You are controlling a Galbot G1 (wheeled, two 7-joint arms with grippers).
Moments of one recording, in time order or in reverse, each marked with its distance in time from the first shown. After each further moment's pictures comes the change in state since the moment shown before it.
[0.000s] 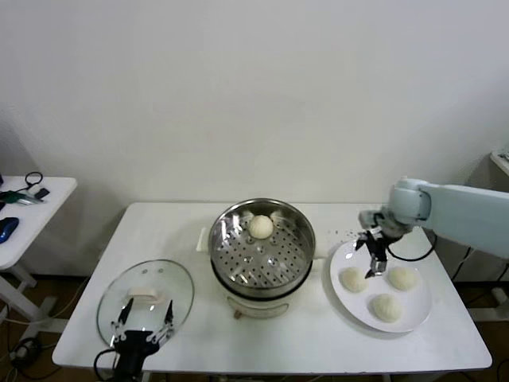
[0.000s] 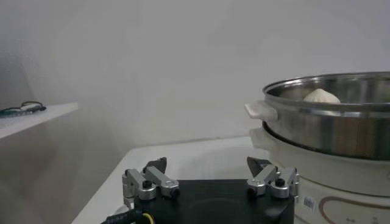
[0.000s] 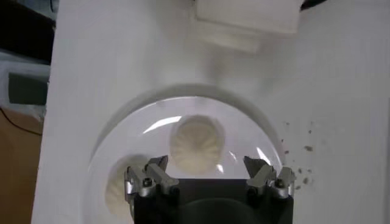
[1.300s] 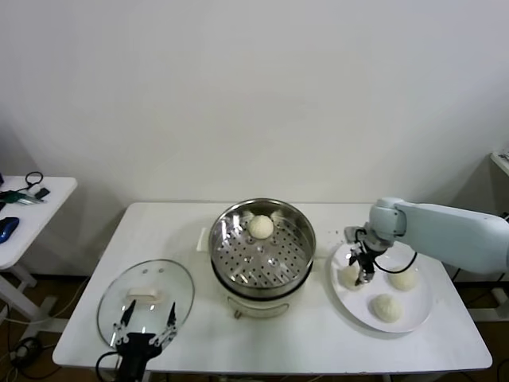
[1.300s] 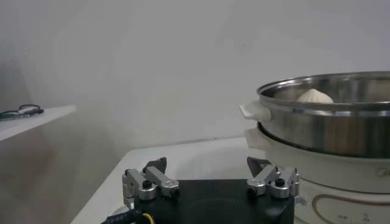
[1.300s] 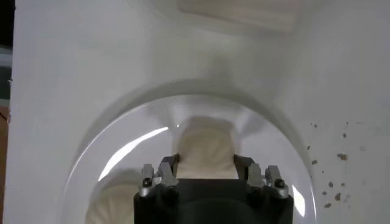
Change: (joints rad) left arm 0.019 -0.007 0.015 -0.010 0.022 -0.015 -0.004; right arm -0.140 0.071 0.099 -0.093 -0.080 -0.027 -0.030
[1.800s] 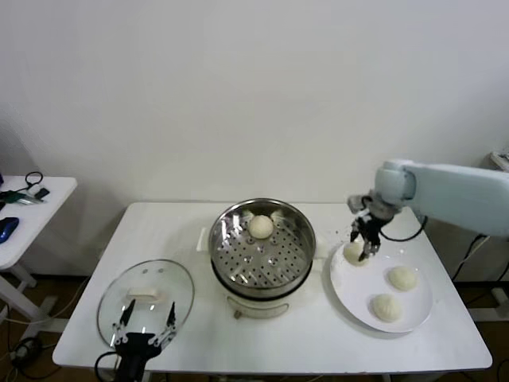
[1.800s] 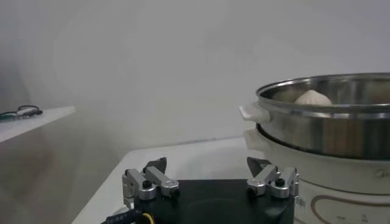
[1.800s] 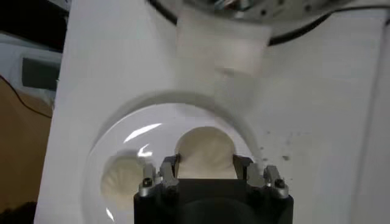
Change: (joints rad) left arm 0.007 0.008 0.000 -0.013 -0.006 0.007 0.000; right arm 0.394 0.052 -0.201 0.065 0.138 0.084 -0.131
